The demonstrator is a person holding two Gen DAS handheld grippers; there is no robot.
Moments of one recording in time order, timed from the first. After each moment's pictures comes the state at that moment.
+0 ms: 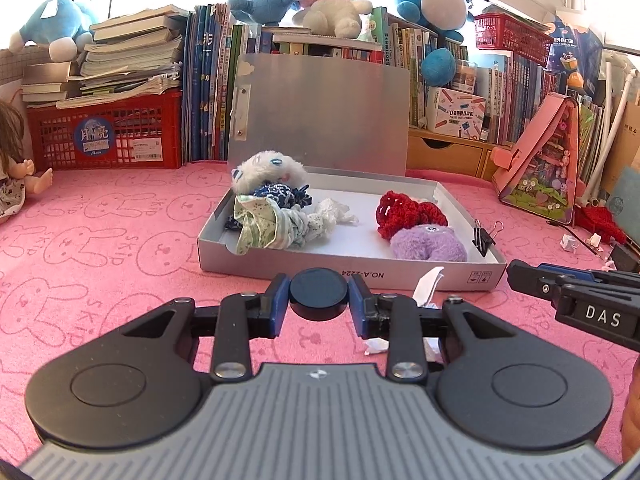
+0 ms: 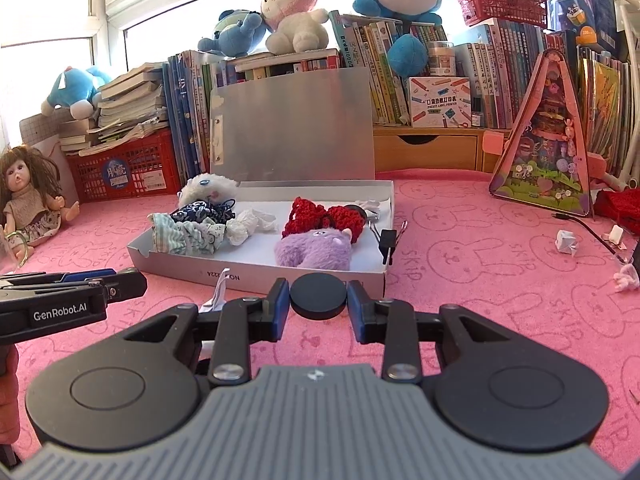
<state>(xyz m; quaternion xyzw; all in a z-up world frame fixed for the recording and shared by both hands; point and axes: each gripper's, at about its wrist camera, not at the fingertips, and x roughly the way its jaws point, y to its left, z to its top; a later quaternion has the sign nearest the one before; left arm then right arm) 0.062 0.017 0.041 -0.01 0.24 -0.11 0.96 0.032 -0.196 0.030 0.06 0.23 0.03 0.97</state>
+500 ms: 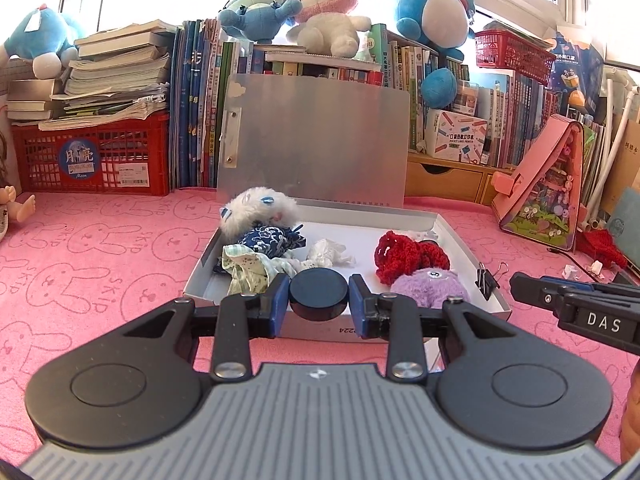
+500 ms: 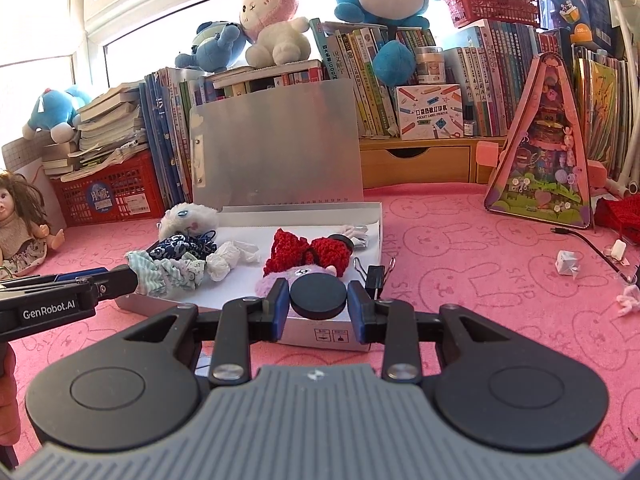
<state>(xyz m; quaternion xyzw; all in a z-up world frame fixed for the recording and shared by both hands) 0.101 0.013 0.059 -0.03 0.23 -0.12 0.97 0.063 -0.207 0.042 0.07 0.23 0.02 0.97</state>
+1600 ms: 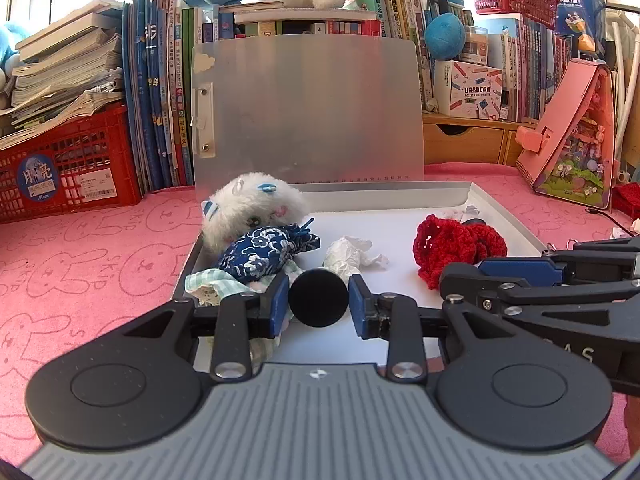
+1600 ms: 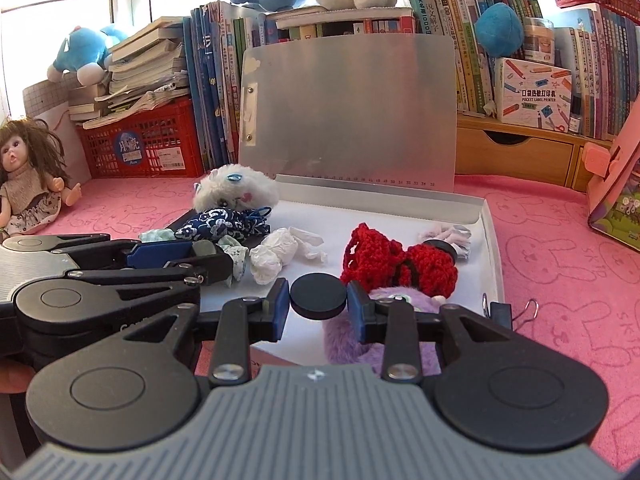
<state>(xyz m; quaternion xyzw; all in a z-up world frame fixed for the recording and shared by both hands) 0.199 -0.002 0.021 0.04 0.25 -0.14 0.96 0.158 -0.154 0.015 0.02 0.28 0.10 0.96</state>
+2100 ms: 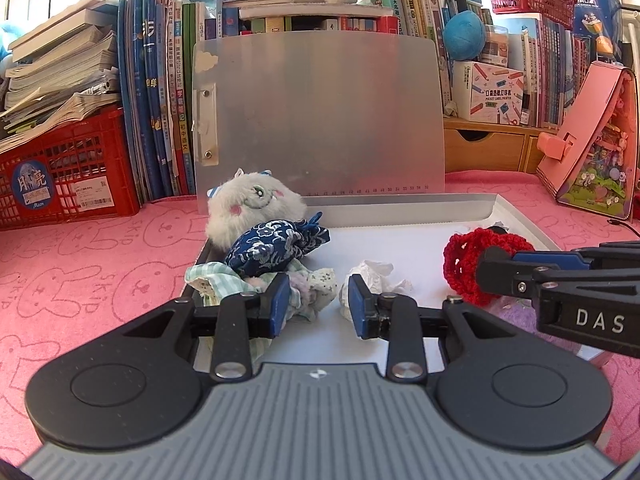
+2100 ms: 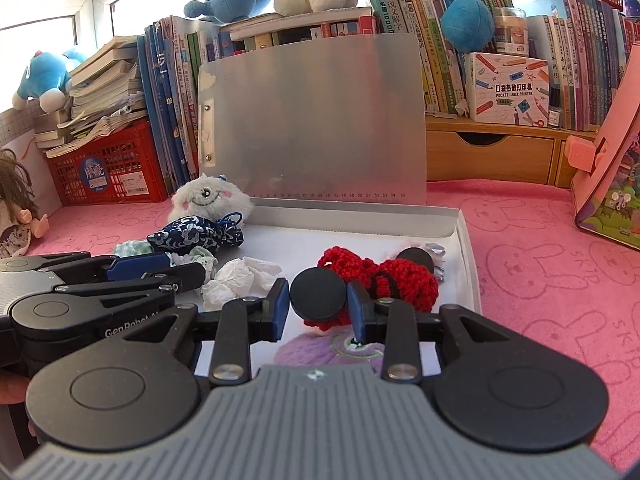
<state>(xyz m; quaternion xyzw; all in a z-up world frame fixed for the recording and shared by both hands) 0.234 -0.007 0.017 0.05 0.25 -0.12 0.96 0.184 -0.174 0.012 0.05 0.27 0.06 0.96</state>
